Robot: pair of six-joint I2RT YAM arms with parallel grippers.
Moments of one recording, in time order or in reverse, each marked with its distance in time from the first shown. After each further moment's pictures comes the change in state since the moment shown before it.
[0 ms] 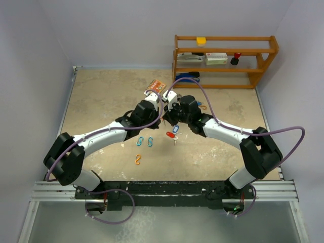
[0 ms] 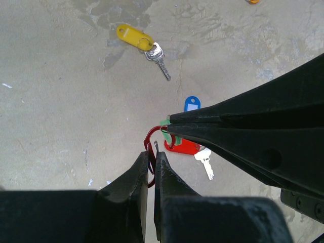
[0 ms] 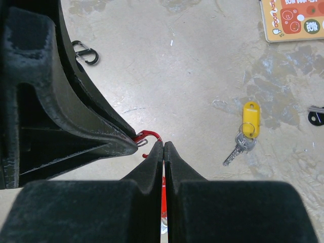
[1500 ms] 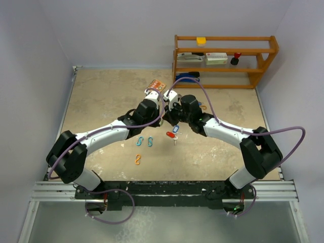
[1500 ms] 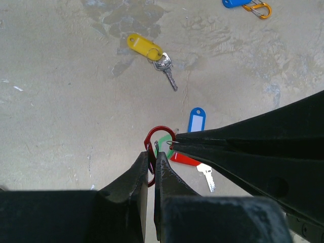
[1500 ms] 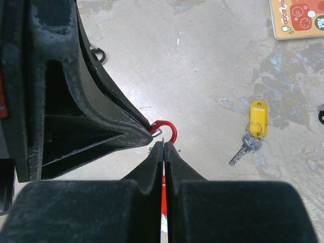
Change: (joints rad) left arm -0.005 0.035 0.040 -0.009 -0.074 -0.031; right arm -0.007 0.001 0.002 -0.008 -0.047 0.023
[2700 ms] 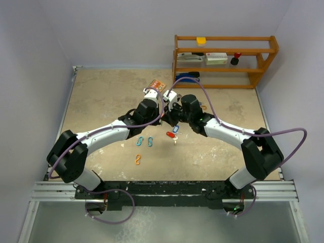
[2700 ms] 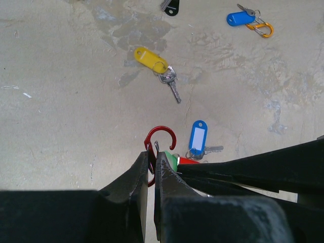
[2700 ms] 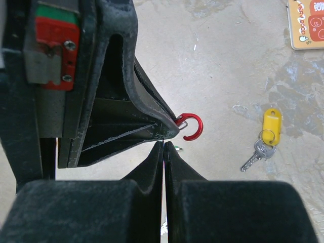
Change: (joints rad) left arm 0.000 0.005 0.001 0.032 -0.050 -0.022; right arm -0.001 -0.014 0.000 0.000 -0.066 0.003
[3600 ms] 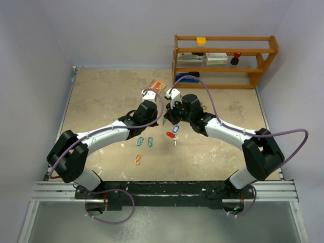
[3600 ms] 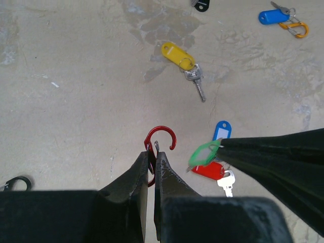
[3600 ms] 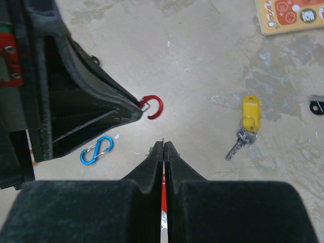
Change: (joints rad) left arm -0.001 0.000 -0.020 -0.038 -0.103 -0.003; right arm -0.008 -0.006 0.003 -0.021 0.128 0.056
